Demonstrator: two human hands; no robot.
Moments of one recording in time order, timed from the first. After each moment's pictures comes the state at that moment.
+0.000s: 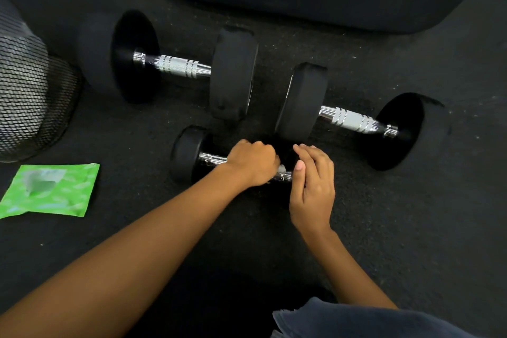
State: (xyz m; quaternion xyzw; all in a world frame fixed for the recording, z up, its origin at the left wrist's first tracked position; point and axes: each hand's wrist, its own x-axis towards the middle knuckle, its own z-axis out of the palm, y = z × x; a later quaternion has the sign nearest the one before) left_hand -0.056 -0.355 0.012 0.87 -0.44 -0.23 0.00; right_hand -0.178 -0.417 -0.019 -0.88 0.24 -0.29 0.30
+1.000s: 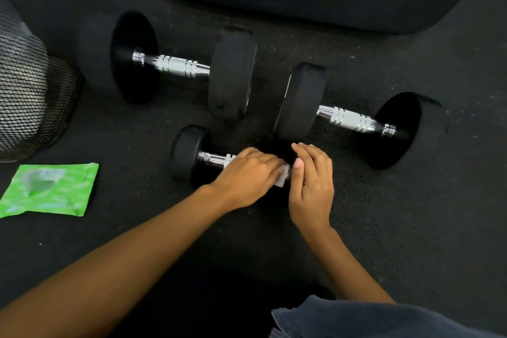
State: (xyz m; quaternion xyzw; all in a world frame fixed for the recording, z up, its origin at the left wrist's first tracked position) left_hand -0.074 -0.320 -0.006 0.81 -0.54 -0.14 0.17; right_hand -0.178 -0.420 -0.017 -0.88 0.23 -0.29 0.30
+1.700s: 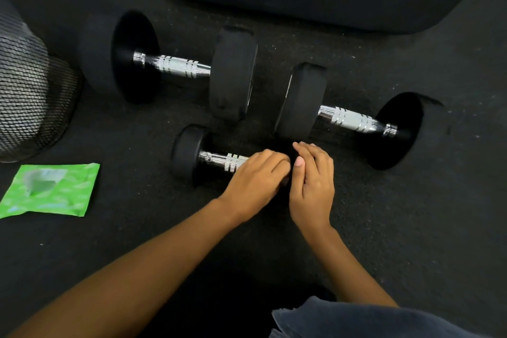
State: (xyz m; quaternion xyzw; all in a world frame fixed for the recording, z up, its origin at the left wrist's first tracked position) left_hand -0.093 -0.321 -0.007 0.80 -0.55 0.00 0.23; right_hand -0.176 -0.418 -0.015 -0.88 0.25 -0.28 0.30
